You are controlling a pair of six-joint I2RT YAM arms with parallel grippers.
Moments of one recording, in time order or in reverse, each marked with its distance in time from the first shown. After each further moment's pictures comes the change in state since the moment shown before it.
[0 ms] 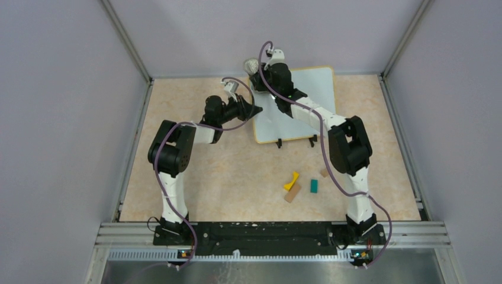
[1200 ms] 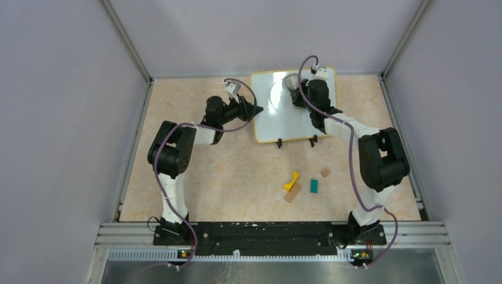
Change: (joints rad) left arm -0.015 -0.017 -0.013 0.014 -0.030 0.095; right arm -0.222 -0.337 -0.558 0.085 0.090 0.061
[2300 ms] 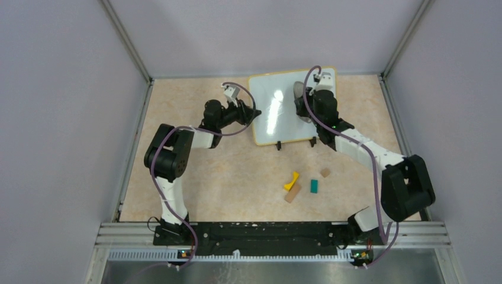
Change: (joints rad) left arm -0.001 -0.057 -0.081 0.008 -0.018 0.034; right arm 0.104 -0.312 -0.190 -0.086 0.064 -0.072
